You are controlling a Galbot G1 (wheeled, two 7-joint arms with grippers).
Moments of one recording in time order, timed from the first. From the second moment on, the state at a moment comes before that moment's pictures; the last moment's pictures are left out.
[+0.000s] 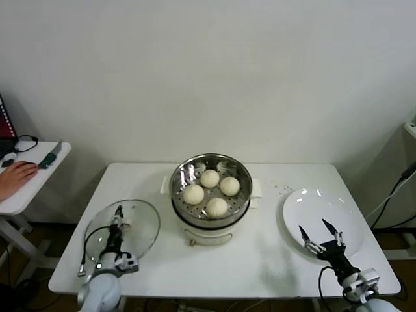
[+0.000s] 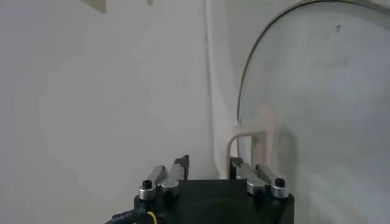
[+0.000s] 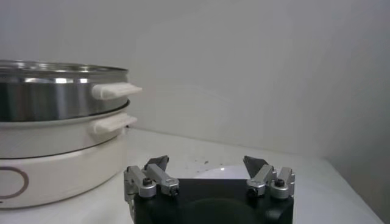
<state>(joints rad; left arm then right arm) 1.23 -1.28 -0.49 -1.45 1.33 0.21 -0.14 -1.50 1.17 0.73 1.71 0.33 0.10 -0.34</state>
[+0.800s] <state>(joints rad) 1.33 -1.19 -0.47 -1.73 1.28 0.41 -0.11 -1.49 1.16 0.73 1.68 0.30 0.11 -0.35</state>
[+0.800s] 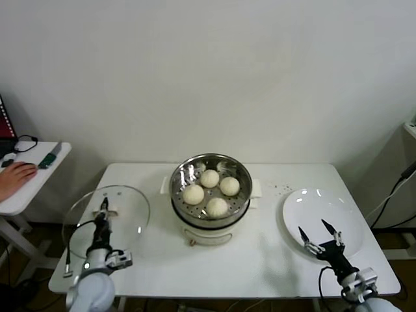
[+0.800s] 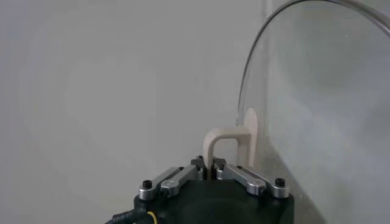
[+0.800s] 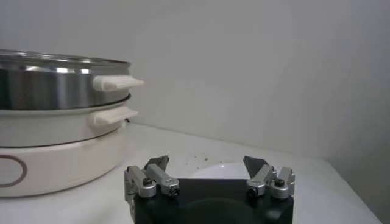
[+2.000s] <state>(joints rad) 0.83 -1.13 0.10 -1.96 1.38 0.74 0.33 -1.36 1.10 0.68 1.64 0.15 0.00 -0.25</state>
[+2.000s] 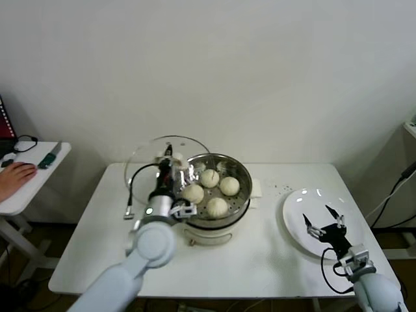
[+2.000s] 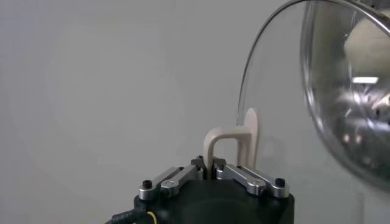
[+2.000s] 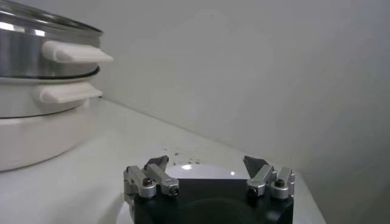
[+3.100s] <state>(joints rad) 0.81 -1.48 0.18 -1.66 1.51 0.74 0.27 -1.36 1.12 0.71 1.62 0.15 0.02 -0.27</state>
